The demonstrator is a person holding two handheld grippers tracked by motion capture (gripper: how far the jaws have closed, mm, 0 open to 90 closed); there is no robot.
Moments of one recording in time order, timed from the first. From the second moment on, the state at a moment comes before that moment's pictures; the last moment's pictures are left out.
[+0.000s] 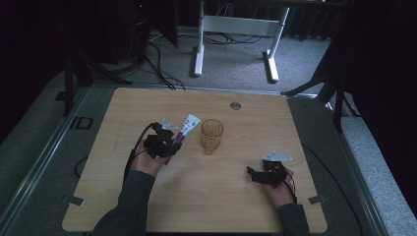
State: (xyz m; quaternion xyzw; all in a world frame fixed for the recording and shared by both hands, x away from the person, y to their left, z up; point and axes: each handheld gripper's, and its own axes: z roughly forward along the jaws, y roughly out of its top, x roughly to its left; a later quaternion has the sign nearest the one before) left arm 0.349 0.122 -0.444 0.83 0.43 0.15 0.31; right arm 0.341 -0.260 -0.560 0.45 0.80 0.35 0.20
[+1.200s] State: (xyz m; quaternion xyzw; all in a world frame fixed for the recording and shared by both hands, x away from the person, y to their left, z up) left arm 0.347 0.120 -0.436 0.81 0.43 0.16 0.37; right arm 0.341 -0.260 -0.560 0.45 0.80 0.35 0.20
